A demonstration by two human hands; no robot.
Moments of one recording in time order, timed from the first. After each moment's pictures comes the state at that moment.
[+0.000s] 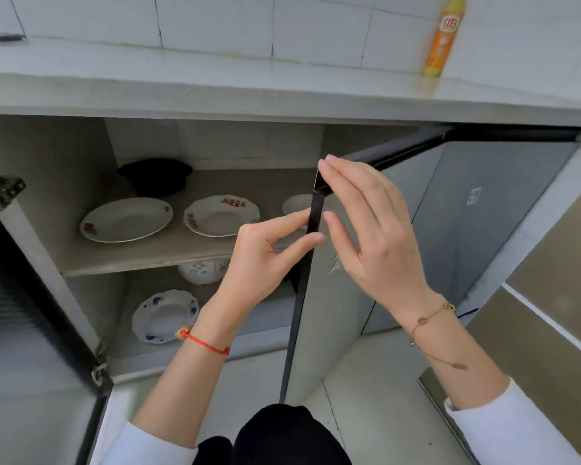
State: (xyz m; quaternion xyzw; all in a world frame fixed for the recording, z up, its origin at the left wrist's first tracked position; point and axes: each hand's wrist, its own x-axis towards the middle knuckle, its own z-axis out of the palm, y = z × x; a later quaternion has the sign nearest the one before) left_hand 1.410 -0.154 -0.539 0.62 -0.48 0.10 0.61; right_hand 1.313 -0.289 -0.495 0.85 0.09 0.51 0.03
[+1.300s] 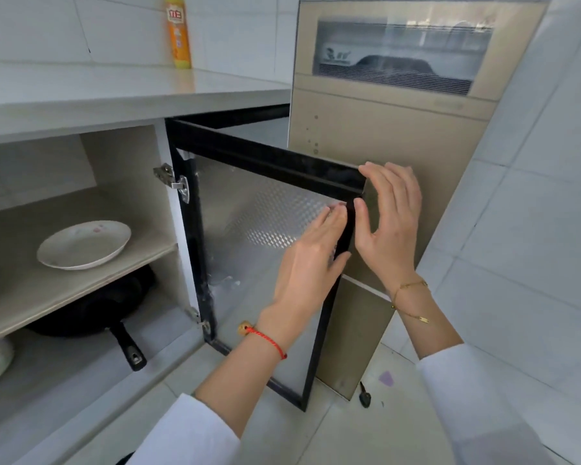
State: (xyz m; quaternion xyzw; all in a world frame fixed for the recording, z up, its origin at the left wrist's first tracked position) left_hand 1.162 -0.414 -0.539 0.58 -0.68 0.10 0.43; right_hand 1.049 -0.510 -0.509 0.75 -0.25 0.59 0.19
